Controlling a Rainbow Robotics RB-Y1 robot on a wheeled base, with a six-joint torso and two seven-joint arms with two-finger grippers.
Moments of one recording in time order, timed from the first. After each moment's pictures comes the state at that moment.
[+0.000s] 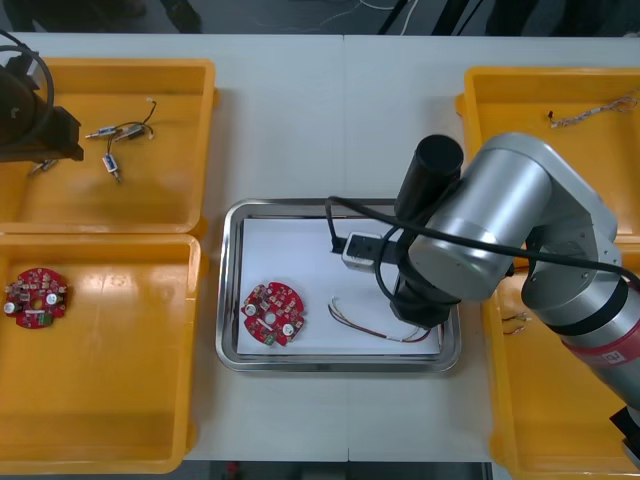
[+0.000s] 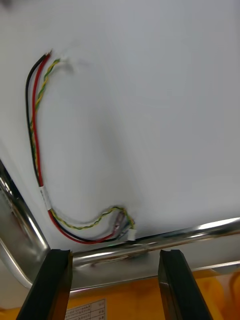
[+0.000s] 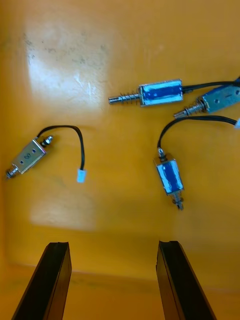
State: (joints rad) right arm -0.59 -0.47 0.55 -2.05 -0.52 1.91 1.87; left arm -0.80 0.86 -0.16 -1.24 0.75 1.47 -1.31
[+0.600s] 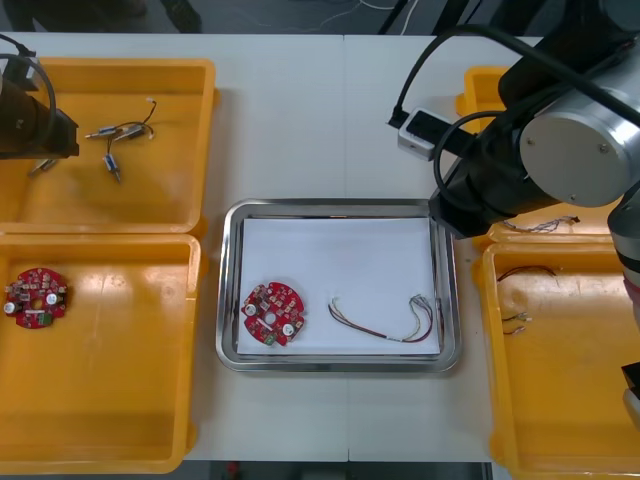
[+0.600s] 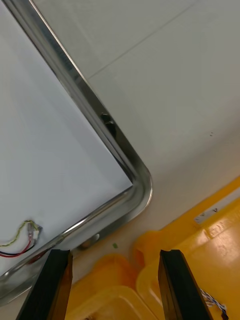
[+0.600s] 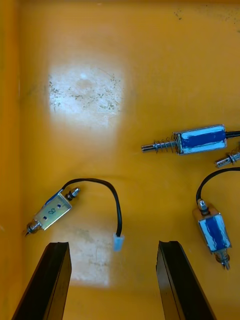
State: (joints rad) right arm -0.63 -0.48 0.19 -2.12 -0.55 1.92 1.85; left arm -0.81 0.85 -0.21 -1.10 0.71 1.24 -1.40
